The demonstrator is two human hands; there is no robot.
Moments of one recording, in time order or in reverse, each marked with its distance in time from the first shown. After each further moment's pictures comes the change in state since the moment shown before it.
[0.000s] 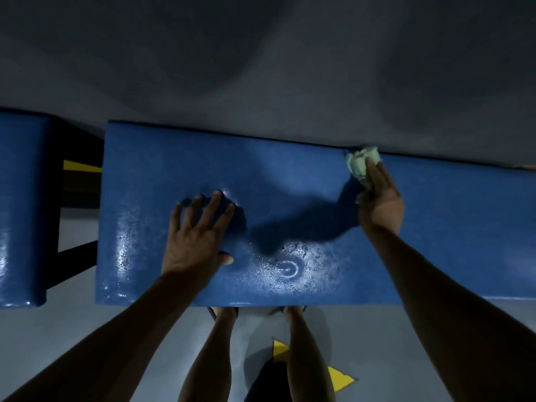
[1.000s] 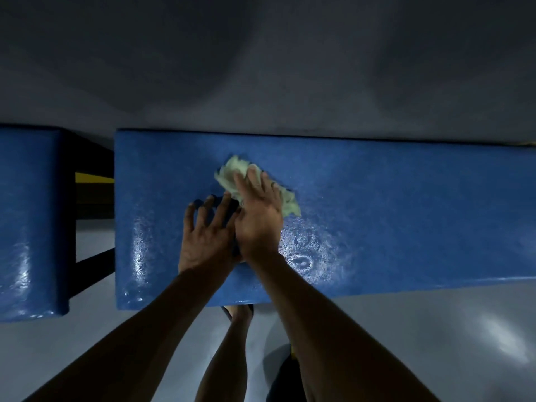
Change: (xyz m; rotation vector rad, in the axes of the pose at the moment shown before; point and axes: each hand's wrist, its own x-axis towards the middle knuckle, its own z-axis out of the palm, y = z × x) left_hand 0.000 -0.004 0.003 0.001 0.049 0.046; right_hand -0.116 -0.193 0.098 0.121 -0.144 -0.183
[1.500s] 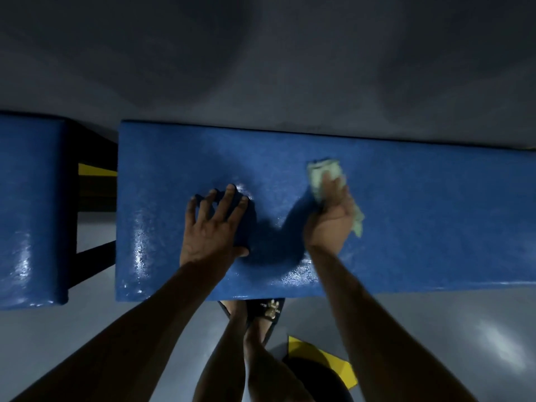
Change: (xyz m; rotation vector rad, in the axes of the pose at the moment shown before) left_hand 0.001 0.000 0.003 0.025 -0.062 -0.045; right_hand -0.002 0.097 -0.050 -0.024 0.169 0.302
